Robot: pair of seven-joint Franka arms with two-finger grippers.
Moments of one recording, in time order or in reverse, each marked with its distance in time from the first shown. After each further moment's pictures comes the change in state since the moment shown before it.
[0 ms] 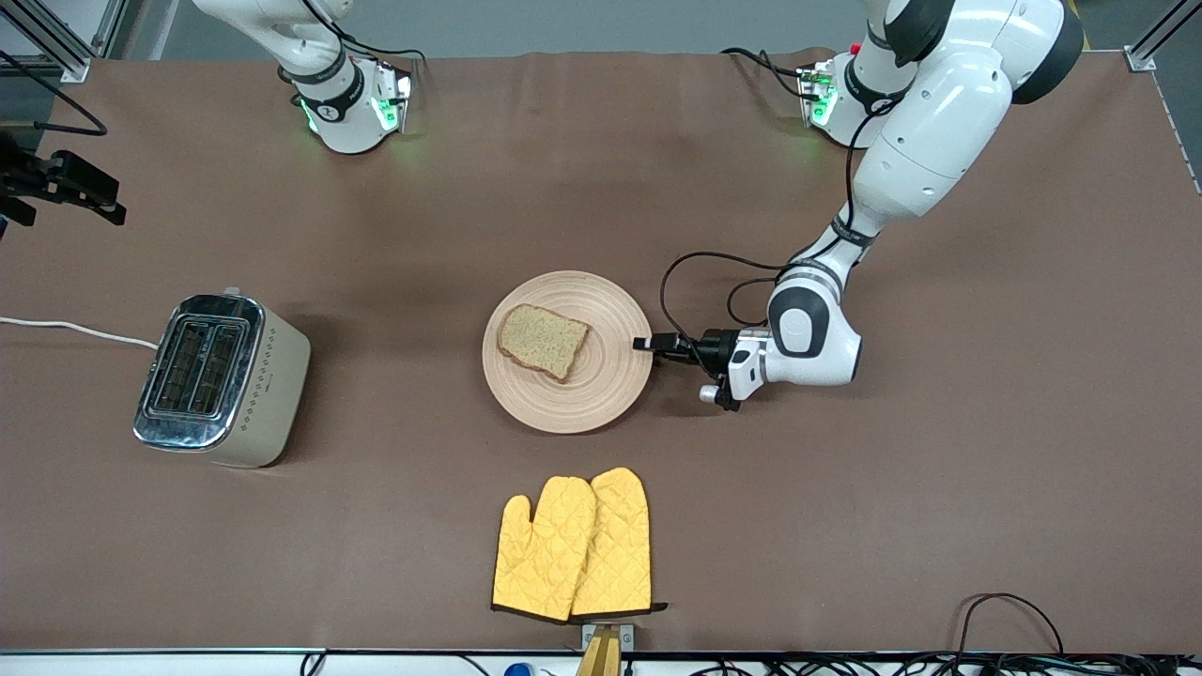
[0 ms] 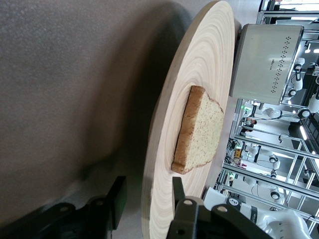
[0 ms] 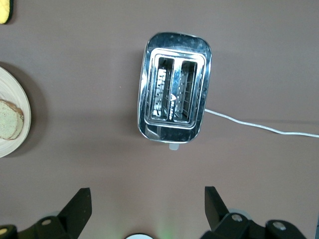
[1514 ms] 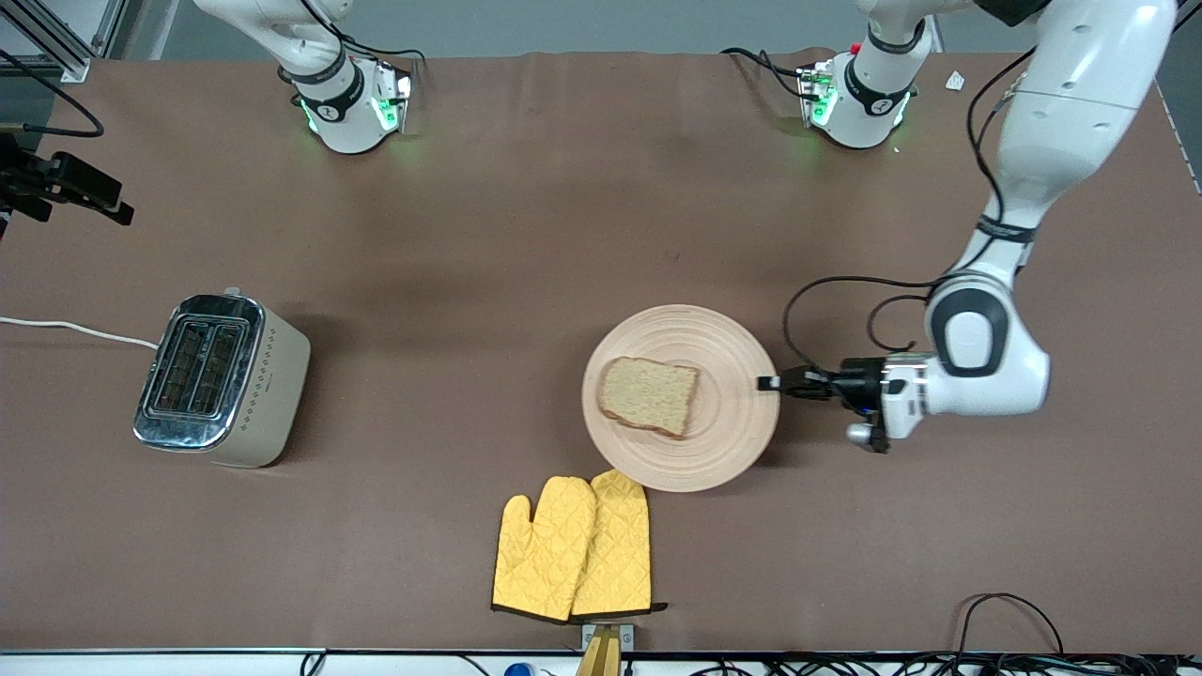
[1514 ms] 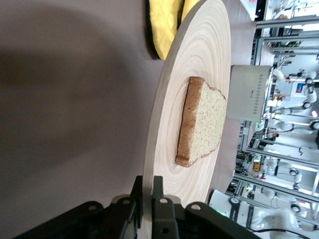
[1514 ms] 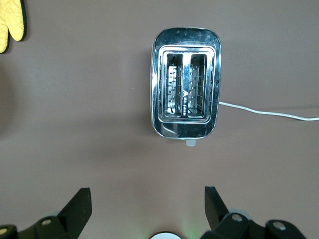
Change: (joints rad) left arm 0.365 -0.210 0.021 0.033 0.340 -0.230 -0.157; right arm -0.020 0.000 0.005 0.000 0.074 -0.004 0.088
